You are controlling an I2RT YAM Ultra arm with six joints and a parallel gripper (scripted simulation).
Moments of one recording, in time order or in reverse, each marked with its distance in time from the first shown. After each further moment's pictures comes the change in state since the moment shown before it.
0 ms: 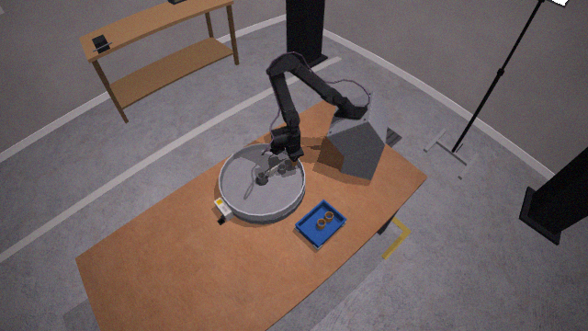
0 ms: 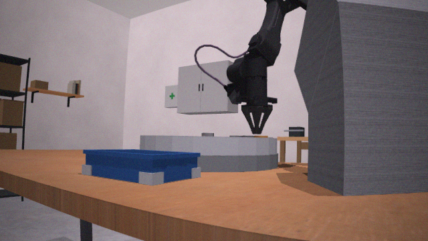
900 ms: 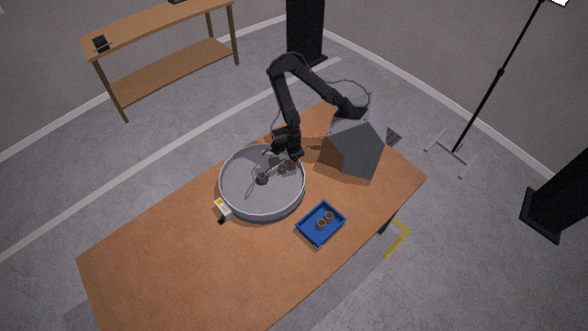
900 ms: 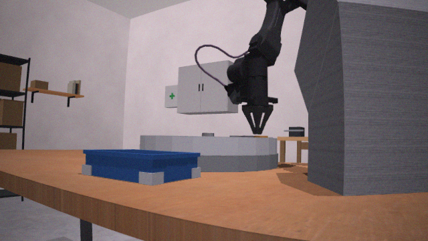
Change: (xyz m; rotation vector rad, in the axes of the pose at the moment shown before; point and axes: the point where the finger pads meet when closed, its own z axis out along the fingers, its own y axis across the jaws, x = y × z) arm 0.003 0.000 0.000 0.000 0.002 -0.001
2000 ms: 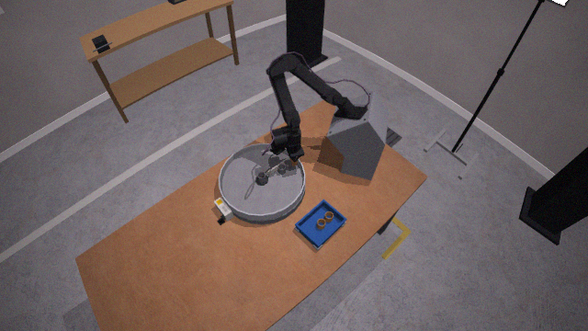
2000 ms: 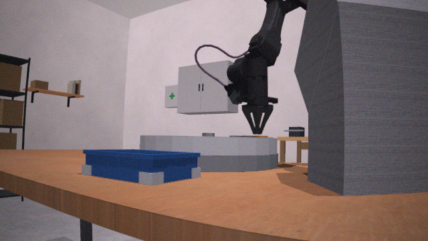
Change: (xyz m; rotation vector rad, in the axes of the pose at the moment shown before) arm 0.000 0.000 0.000 0.000 0.000 0.000
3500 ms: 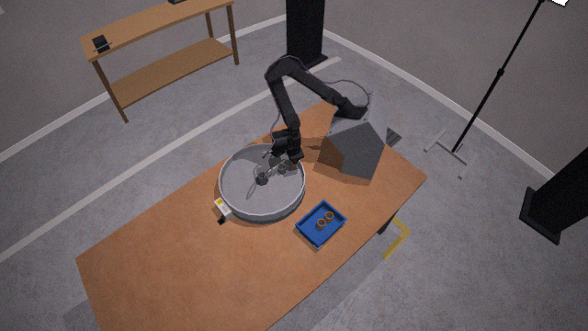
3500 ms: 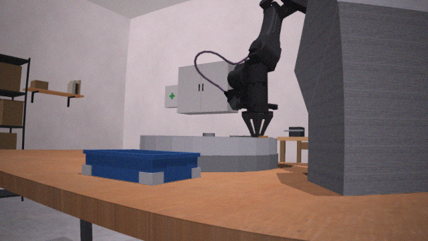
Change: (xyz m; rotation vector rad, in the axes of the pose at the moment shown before) arm 0.000 0.000 0.018 -0.001 0.000 -0.001
